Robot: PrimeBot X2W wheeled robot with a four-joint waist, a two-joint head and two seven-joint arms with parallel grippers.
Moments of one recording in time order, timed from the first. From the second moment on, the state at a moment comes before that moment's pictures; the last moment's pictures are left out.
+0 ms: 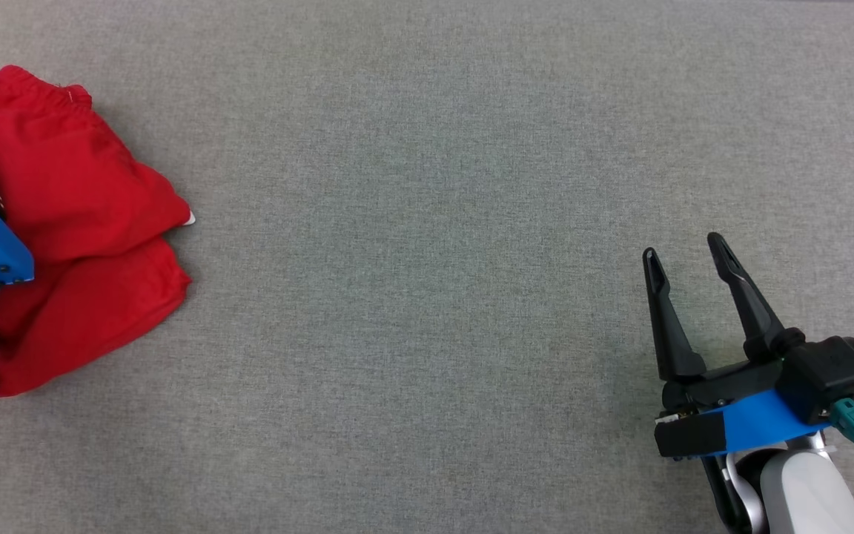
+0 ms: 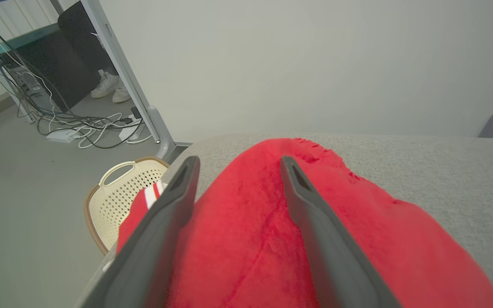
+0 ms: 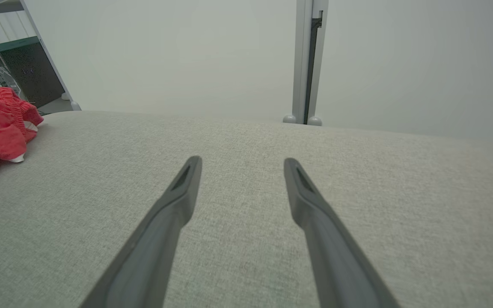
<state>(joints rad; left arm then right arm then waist) -0.76 0.40 0.05 0.82 -0.20 -0.12 -0.15 -0.17 -0.05 0.05 -0.01 0.06 0.13 -0.18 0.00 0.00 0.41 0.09</state>
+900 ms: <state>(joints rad) -0.73 0.55 -0.31 0.77 -0.48 -0.12 -0.01 -0.15 -0.05 0.09 0.08 0.14 0.13 -0.21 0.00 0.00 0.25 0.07</state>
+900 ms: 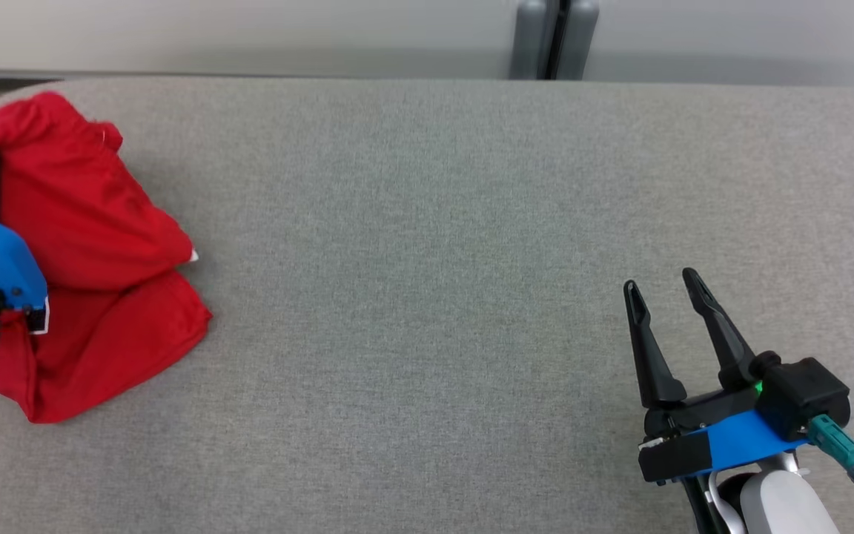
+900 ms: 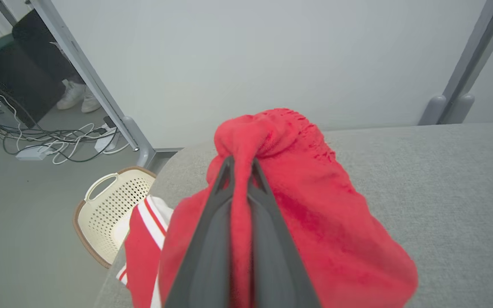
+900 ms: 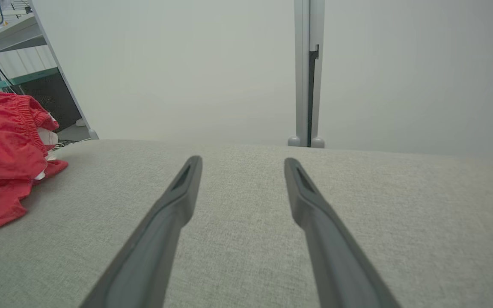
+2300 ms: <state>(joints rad) -0.71 0.32 -0.56 0.34 -0.43 -0.07 -0.10 -0.15 -0.05 0.16 0.14 0.30 0.13 -0.26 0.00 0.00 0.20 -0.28</state>
